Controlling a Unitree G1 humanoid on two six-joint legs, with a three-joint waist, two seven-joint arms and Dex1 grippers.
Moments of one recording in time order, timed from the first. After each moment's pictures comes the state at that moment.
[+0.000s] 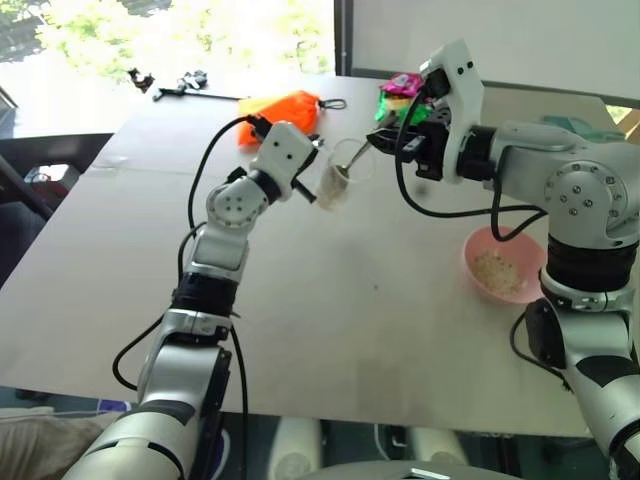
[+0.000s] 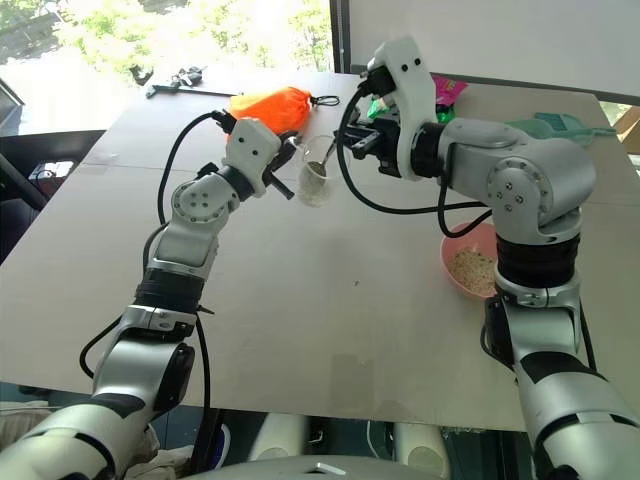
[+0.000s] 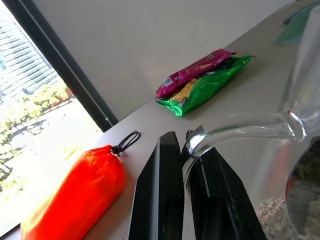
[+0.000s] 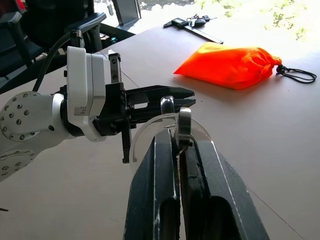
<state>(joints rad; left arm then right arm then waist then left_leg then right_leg) -0.78 0.40 -0.05 0.37 0.05 -0.06 -0.50 -1.04 -0.35 -0.04 -0.22 0.65 1.27 0.42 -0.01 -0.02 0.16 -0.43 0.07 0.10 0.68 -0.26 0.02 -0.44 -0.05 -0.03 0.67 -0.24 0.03</state>
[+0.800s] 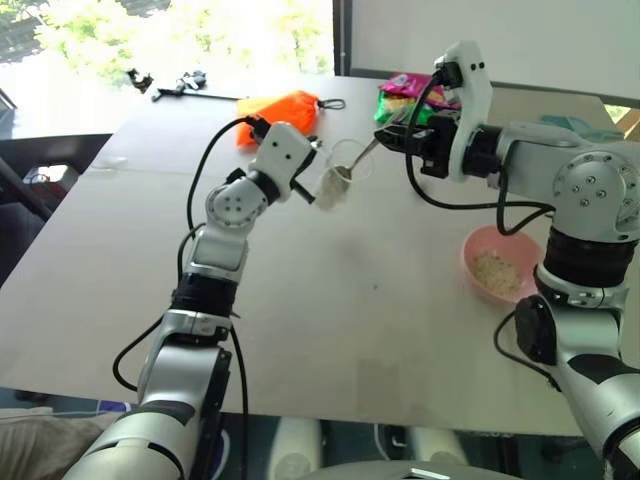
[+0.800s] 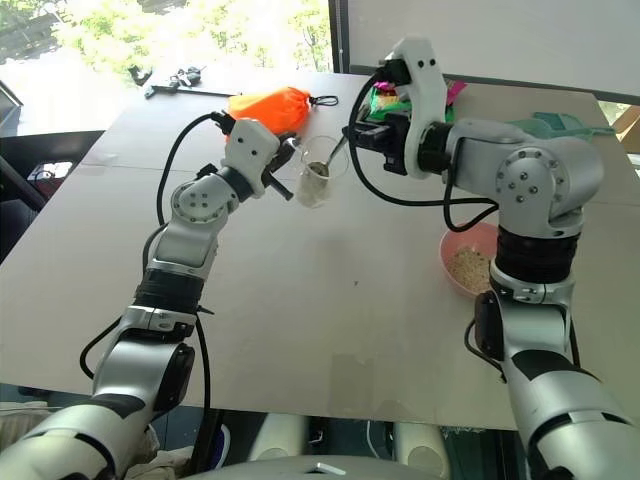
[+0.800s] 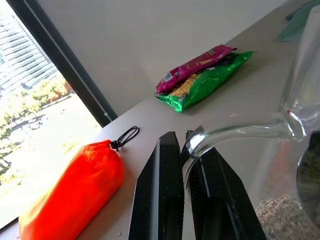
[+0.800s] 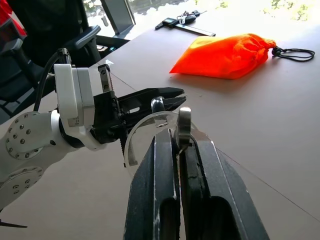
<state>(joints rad) -0.77 0.40 -0.05 0.37 0.05 -0.04 -0.50 -1.05 -0.32 -0.13 -0.17 0.68 1.34 0.36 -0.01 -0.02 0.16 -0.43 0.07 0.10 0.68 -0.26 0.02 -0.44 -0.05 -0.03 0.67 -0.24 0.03</state>
